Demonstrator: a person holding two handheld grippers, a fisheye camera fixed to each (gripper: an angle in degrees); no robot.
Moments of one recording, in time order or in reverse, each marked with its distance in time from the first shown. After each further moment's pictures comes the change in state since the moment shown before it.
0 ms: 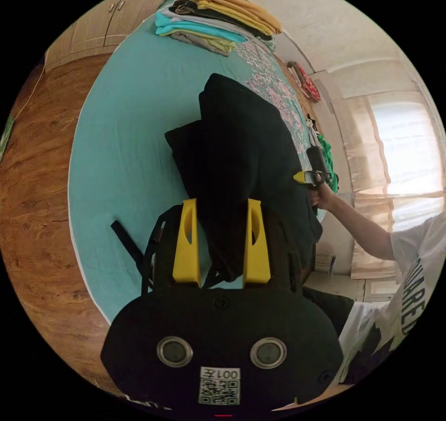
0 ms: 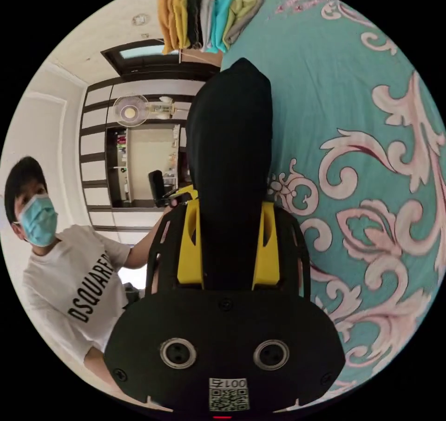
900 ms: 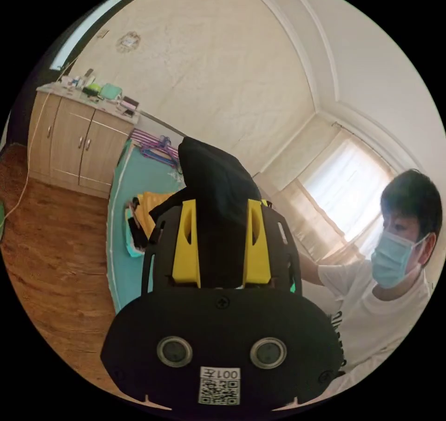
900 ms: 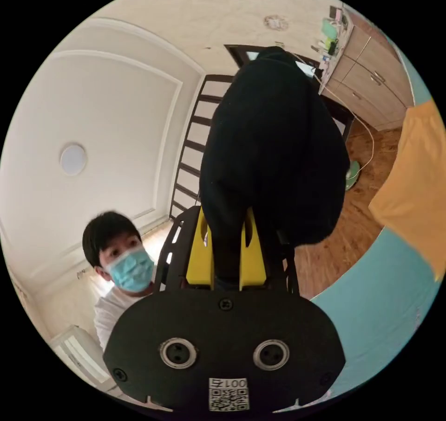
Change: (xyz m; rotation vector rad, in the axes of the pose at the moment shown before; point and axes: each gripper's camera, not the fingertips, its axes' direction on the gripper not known) left arm 0.122 -0.143 -0.352 0.679 0.179 0.261; right arm -0.384 -0.325 -0.276 0.048 -0.465 -0.475
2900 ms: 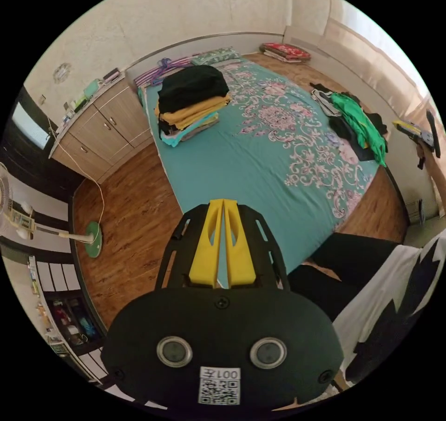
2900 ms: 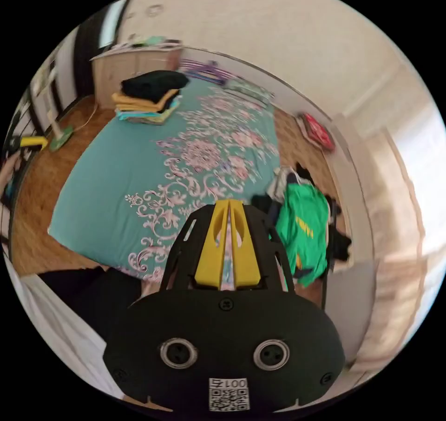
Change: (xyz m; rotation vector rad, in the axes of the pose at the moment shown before) left arm 0.247 0.474 0.209 -0.710 -0.591 0.416; right arm 0.065 1.087 0.415 0.024 2.114 0.167
